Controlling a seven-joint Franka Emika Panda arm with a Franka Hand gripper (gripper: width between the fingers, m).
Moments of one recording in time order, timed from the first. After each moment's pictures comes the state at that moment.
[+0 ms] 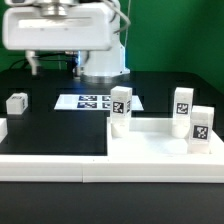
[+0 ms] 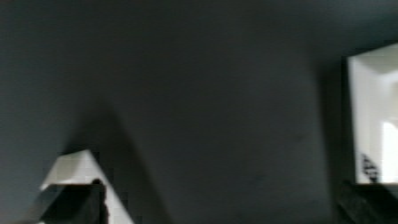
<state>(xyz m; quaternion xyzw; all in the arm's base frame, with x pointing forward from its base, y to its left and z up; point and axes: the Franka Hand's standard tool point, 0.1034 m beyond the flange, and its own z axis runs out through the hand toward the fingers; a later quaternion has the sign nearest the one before) 0.456 -0.119 0.098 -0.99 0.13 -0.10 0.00</state>
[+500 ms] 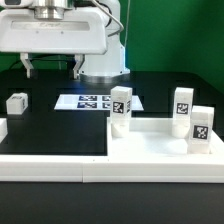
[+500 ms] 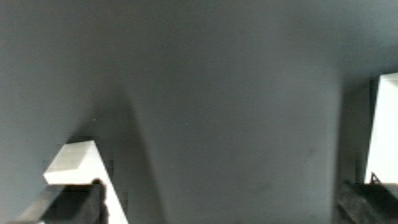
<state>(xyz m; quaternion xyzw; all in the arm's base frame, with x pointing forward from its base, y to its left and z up) 0.457 -0.116 0.095 -0.99 0.09 -0.10 0.00</state>
